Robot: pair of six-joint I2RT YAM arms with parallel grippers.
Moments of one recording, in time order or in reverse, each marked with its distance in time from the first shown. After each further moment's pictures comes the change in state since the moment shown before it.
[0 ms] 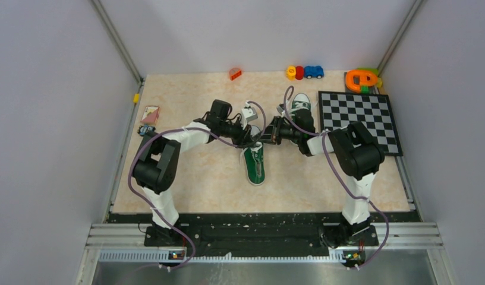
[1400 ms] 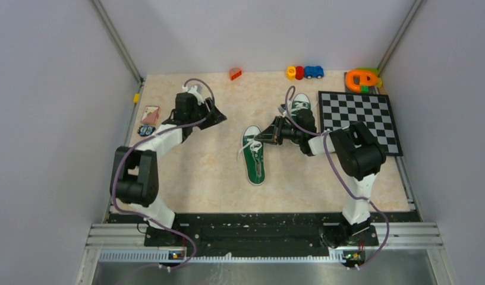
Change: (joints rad) left arm 0.256 -0.288 -0.168 0.181 -0.508 -0.877; right arm -0.015 -0.011 -0.007 -0.016 -0.003 -0.006
